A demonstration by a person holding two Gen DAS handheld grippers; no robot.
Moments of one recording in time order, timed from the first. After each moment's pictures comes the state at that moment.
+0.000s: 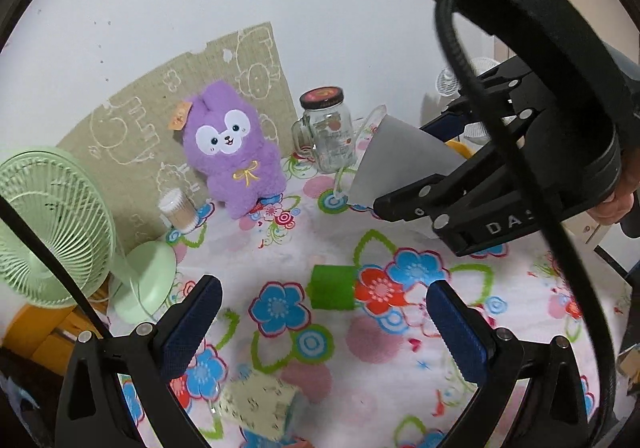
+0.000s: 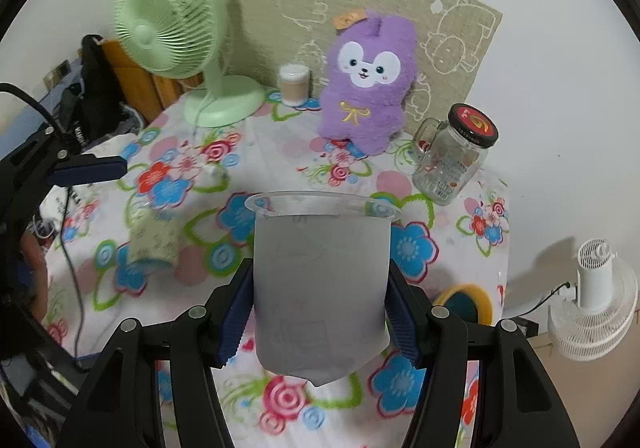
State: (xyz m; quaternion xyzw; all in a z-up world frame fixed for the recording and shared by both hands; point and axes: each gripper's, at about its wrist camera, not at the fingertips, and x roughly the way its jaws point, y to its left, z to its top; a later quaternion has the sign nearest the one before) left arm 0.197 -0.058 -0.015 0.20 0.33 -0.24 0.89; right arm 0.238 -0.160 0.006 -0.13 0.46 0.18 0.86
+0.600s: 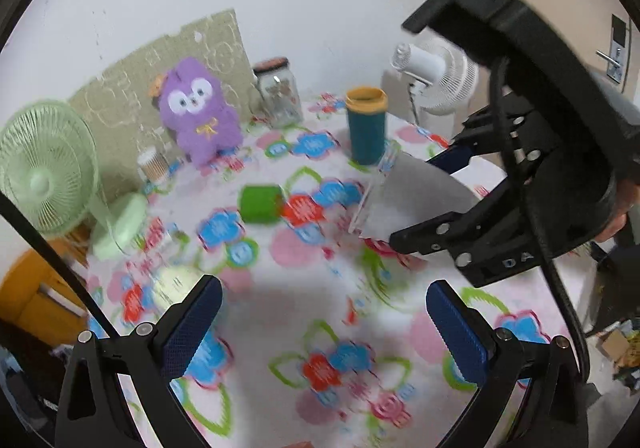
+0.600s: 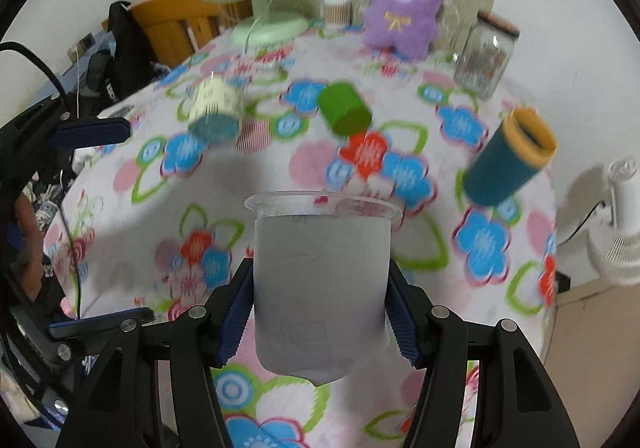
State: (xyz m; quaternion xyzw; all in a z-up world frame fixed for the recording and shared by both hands) left arm 0.080 -0.059 -0.047 0.20 0.37 -0.27 0.87; right arm 0.110 -0.163 -0.070 -0.10 0.52 0.20 0.83
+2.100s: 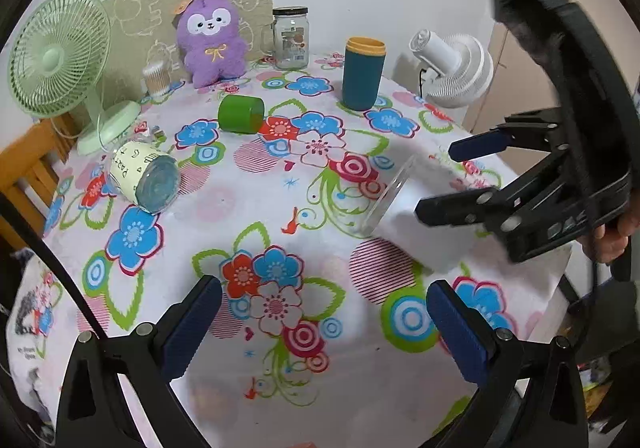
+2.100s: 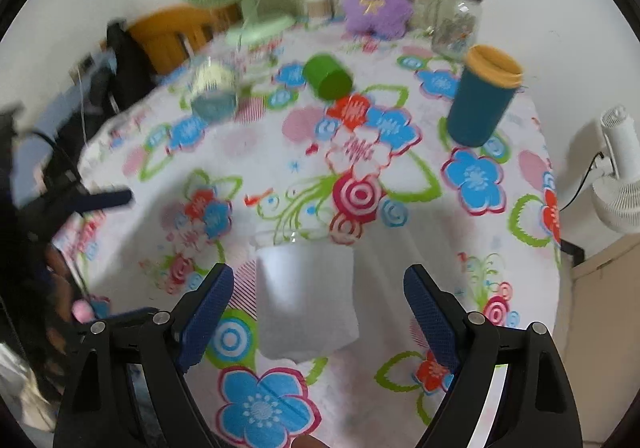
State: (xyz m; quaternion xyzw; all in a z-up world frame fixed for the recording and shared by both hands) left arm 0.032 -0.056 -0.094 0.08 0.43 -0.23 0.87; right arm 0.063 -0.211 -0.072 -0.04 0.50 0.20 0.84
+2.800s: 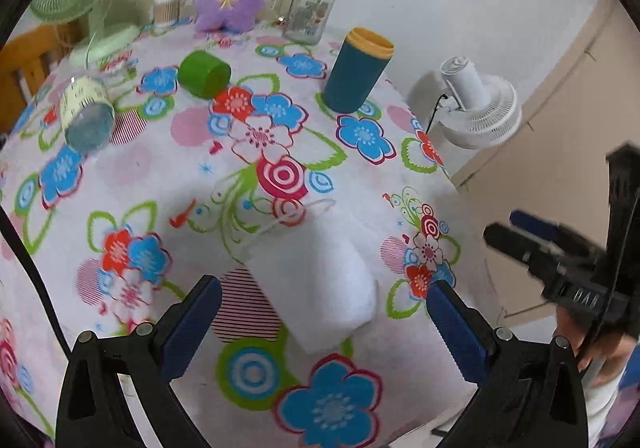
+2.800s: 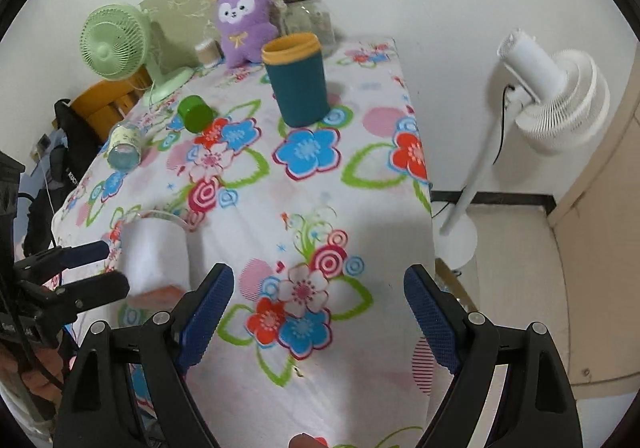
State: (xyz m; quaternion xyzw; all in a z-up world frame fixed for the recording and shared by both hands) left arm 0.058 -0.146 -0.101 -0.09 0.50 -0.17 0.84; right arm 0.039 -0.361 -0.089 0.05 0.47 0.10 0.88
